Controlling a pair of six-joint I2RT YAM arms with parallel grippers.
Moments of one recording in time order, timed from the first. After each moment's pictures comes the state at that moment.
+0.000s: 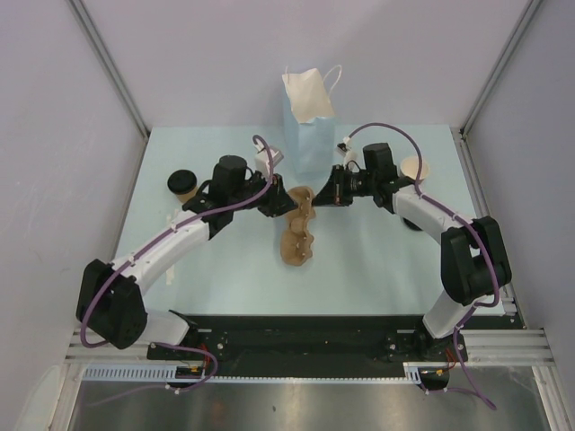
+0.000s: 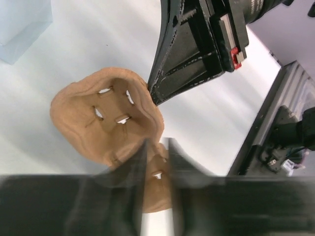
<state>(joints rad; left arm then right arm) -0.51 1.37 1.04 -0.11 0.51 -0.23 0.37 1.67 1.18 -0.10 -0.84 0.54</state>
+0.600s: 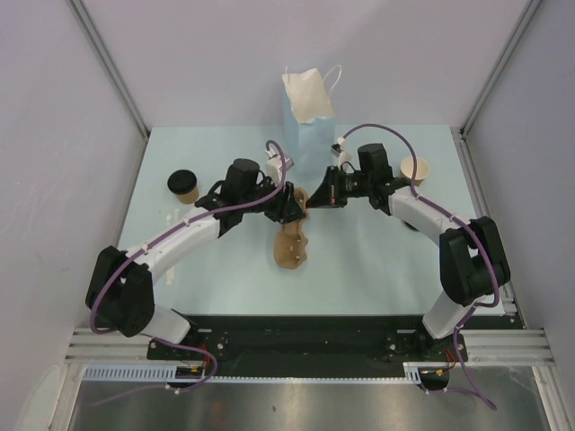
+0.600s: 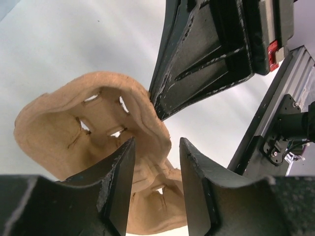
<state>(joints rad) -0.56 1.45 1.05 -0.13 0.51 -0.23 0.40 1.67 1.18 -0.06 -0.87 0.60</state>
